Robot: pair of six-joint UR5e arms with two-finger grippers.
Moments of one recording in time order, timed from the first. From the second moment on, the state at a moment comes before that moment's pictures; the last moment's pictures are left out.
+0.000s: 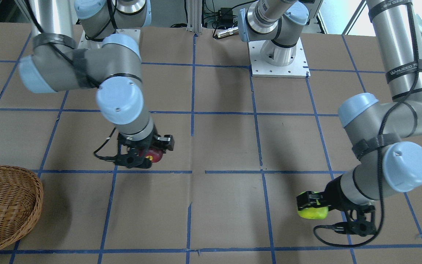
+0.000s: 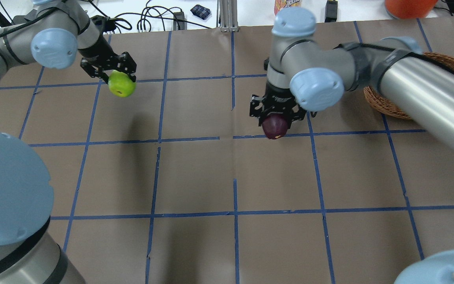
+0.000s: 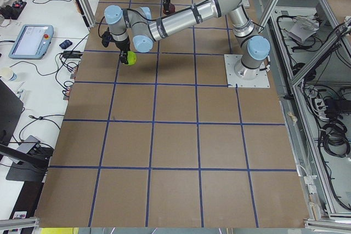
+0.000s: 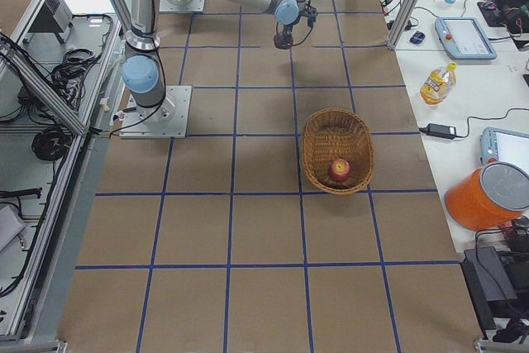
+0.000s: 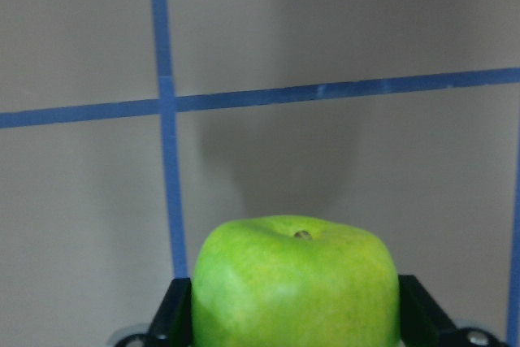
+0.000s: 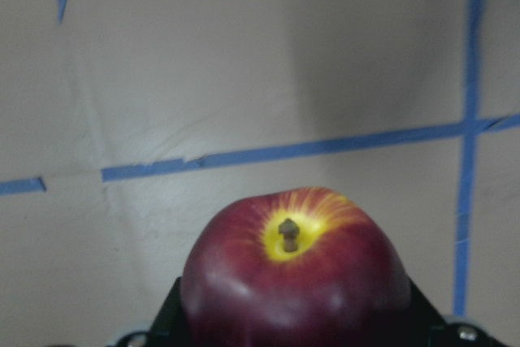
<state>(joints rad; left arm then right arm) -1.43 -2.13 -1.39 -1.22 1.43 0.13 1.70 -1.22 1.62 -1.84 -1.50 0.26</state>
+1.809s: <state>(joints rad) -1.87 -2.08 -1.51 -1.07 1.45 -0.51 1.10 -1.00 1.43 -2.03 -1.61 -0.49</state>
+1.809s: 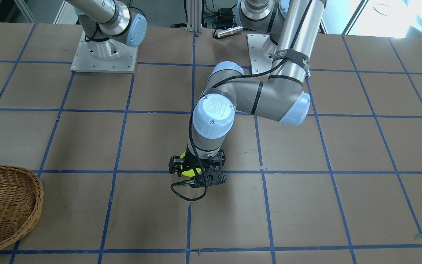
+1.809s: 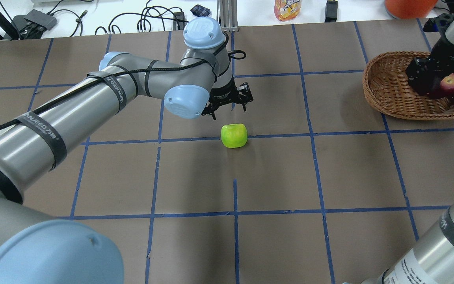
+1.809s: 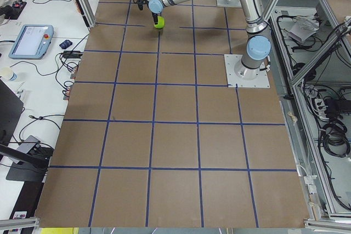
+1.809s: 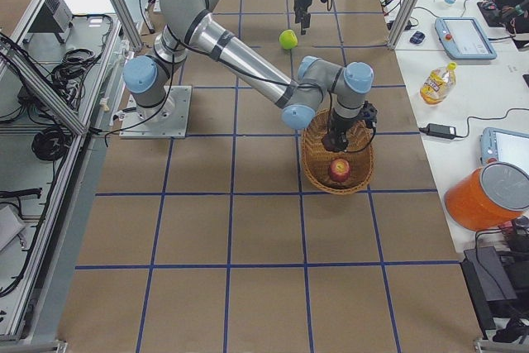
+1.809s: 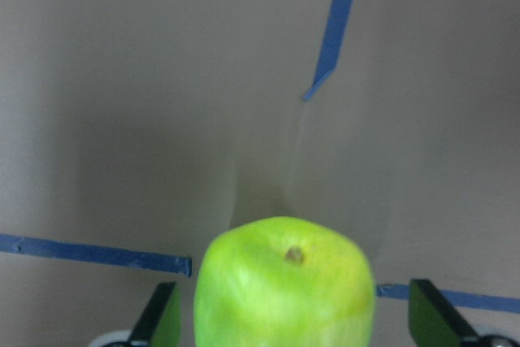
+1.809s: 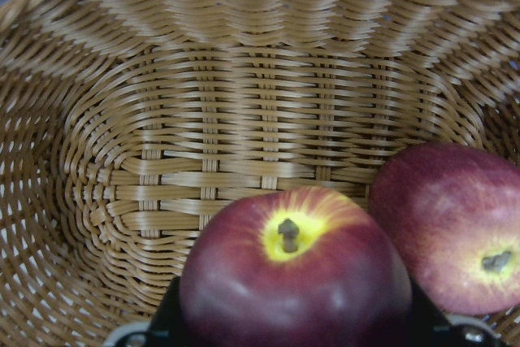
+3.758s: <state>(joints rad) -1.49 -1.60 -1.44 -1.67 1.54 0.04 1.85 -1.06 1.48 -1.97 -1.52 0.05</state>
